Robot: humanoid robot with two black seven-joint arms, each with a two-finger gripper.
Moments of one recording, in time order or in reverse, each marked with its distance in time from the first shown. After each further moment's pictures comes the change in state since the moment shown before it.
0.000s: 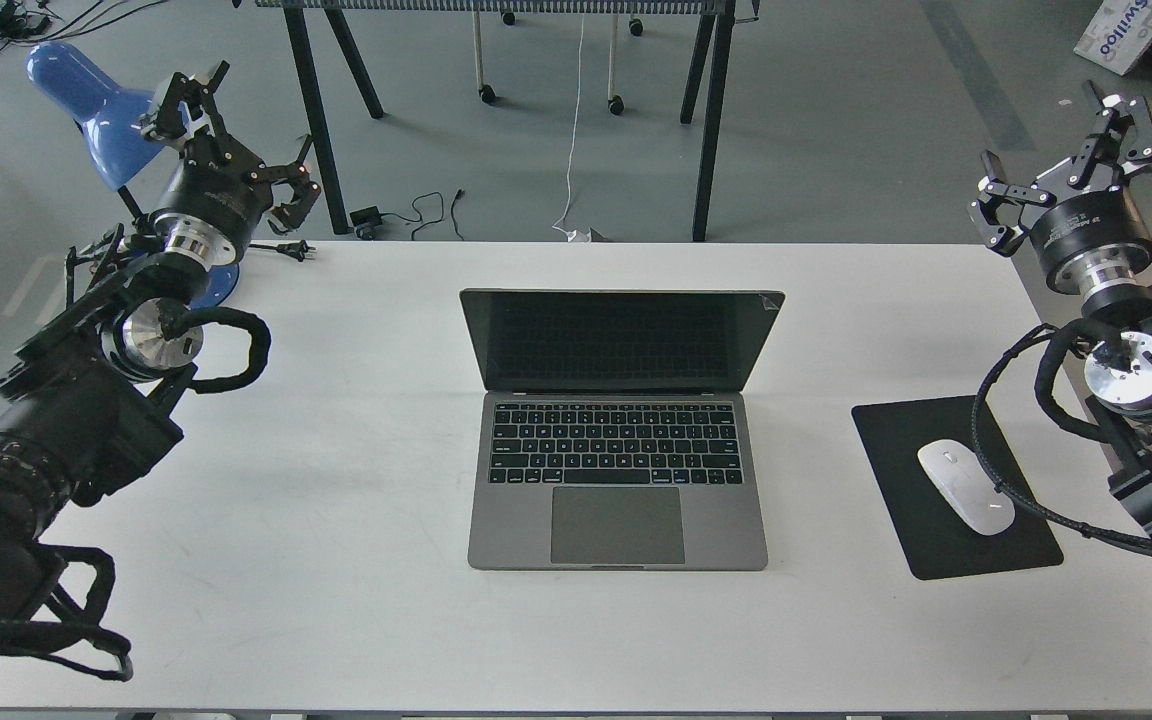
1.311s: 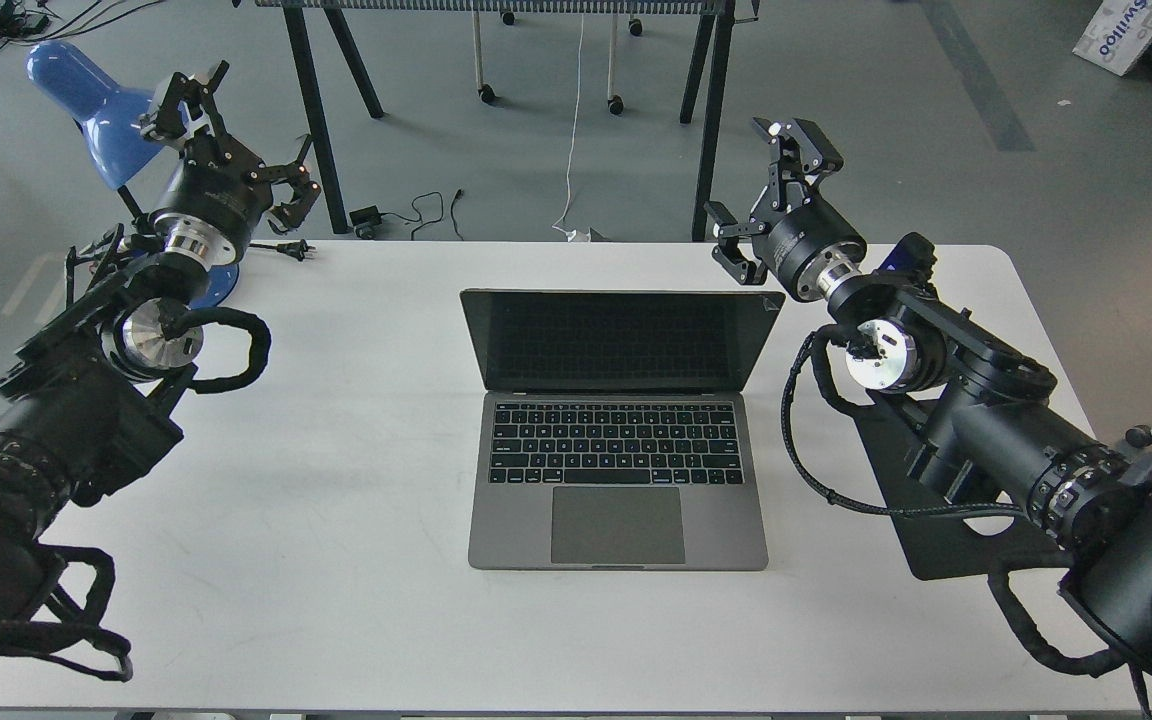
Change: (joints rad) left arm 0.000 0.000 0.003 0.000 0.000 0.000 -0.003; right arm 0.240 0.336 -0.470 -0.193 -0.003 -0.004 -0.032
